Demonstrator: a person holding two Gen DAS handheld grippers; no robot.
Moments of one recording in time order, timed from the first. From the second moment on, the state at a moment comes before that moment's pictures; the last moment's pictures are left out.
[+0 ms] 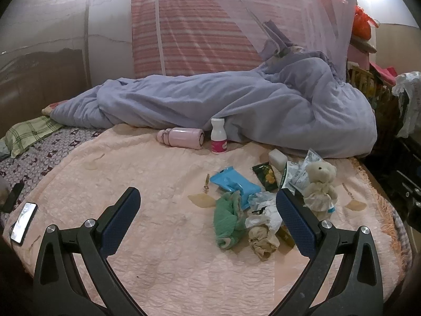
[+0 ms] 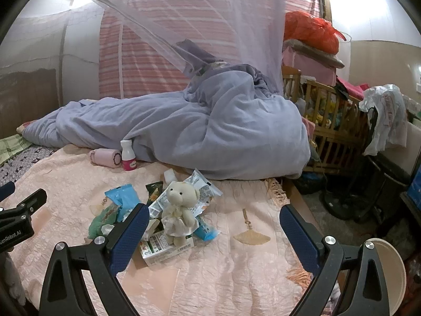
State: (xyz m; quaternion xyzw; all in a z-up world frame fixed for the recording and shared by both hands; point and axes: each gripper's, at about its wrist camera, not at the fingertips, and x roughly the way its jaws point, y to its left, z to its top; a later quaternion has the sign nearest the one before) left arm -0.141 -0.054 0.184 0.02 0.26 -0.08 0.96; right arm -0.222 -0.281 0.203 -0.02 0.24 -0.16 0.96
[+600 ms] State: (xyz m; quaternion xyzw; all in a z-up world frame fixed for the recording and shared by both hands) left arm -0.145 -0.069 0.176 0.03 0.27 -0.08 0.96; right arm -0.219 -0.293 0.194 -0.01 0.26 -0.16 0.95
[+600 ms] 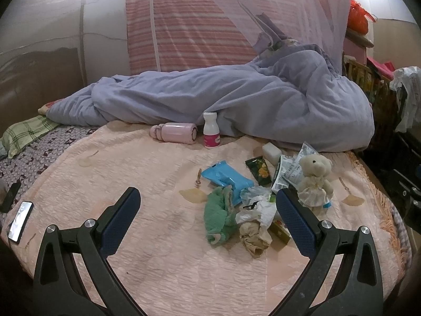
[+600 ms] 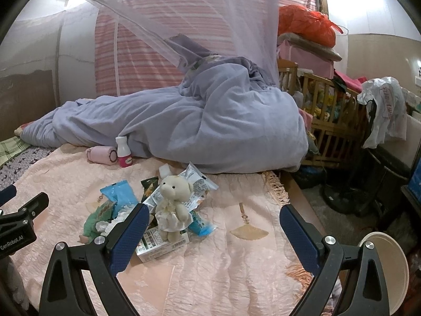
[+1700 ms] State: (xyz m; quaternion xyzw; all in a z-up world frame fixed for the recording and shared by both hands) left arm -0.127 -0.040 0.142 0.03 0.33 -0.13 0.93; right arm -0.217 -0.321 0.166 0.02 0.29 -0.15 0.95
